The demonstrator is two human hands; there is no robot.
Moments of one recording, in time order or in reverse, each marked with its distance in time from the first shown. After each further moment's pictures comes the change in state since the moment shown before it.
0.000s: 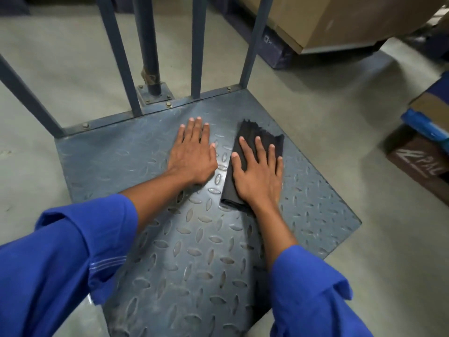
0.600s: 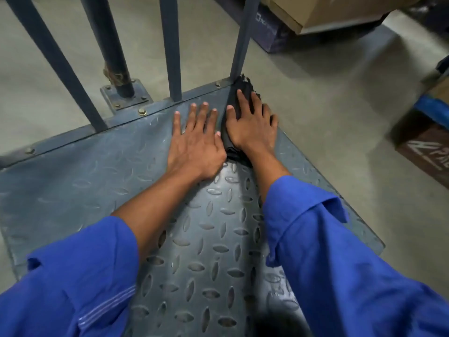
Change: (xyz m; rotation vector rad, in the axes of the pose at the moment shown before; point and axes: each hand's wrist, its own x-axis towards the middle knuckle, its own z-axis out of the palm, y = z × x) left_hand 0.077 0.024 0.012 0.000 0.038 0.033; right_hand 0.169 -0.020 0.010 -0.020 0.000 0.058
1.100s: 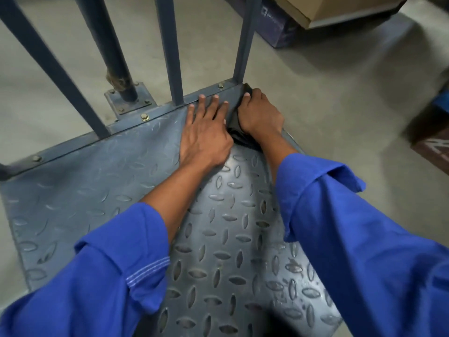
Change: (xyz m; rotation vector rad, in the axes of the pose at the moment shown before) left_hand 0.034 0.008 0.001 -0.096 0.065 0.023; right_hand 0.043 -0.001 -0.012 0.136 -0.029 0.029
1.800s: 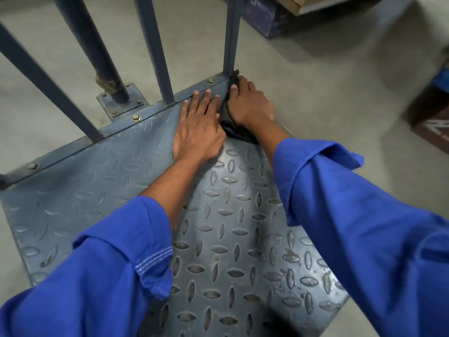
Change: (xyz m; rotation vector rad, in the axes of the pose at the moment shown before) left_hand 0.005 -0.002 0.000 -0.009 -0.010 0.036; right_hand 0.009 0.000 -0.001 -0.024 -0.088 -0.062
